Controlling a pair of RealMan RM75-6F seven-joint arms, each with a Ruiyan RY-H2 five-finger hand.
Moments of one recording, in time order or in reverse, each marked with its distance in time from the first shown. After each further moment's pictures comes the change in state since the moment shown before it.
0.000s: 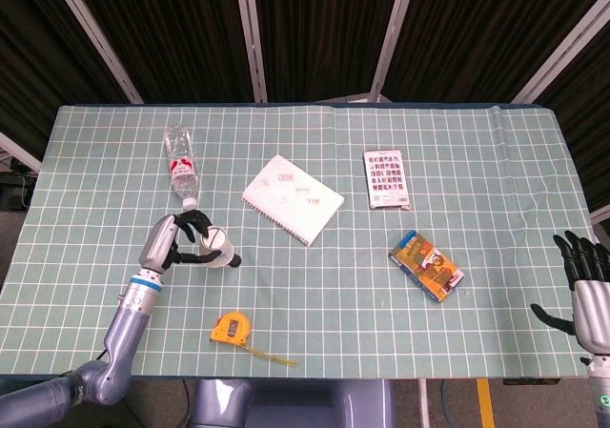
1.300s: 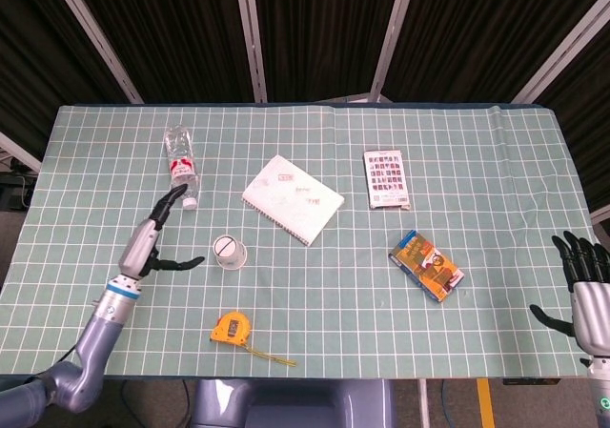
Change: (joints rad) left arm 0.028 0.107 0.124 0.079 0.238 0.208 -0.214; right arm -0.008 0.003 -0.009 -0.006 -0.029 0.026 -0.002
